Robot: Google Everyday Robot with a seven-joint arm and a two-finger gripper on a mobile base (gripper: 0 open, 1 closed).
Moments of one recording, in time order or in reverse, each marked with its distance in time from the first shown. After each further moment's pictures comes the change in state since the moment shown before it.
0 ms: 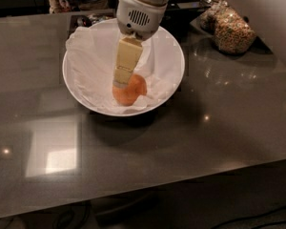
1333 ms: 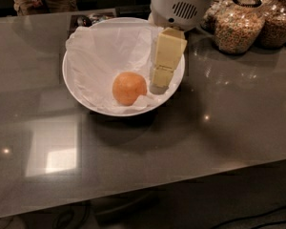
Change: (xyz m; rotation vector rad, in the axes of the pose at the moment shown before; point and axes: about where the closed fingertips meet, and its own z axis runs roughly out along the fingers) arm 0.052 0.023 -0.060 0.164 0.011 -0.130
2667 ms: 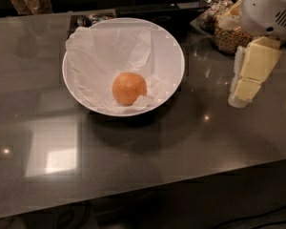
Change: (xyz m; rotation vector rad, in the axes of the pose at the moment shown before) arm 0.123 0.029 -0.049 0.061 0.082 0.099
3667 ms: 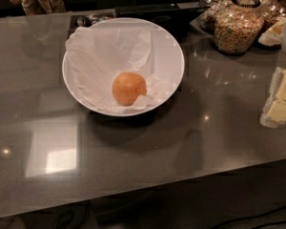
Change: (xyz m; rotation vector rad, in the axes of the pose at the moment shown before) arm 0.067 0.019 0.000 0.052 0.046 0.142
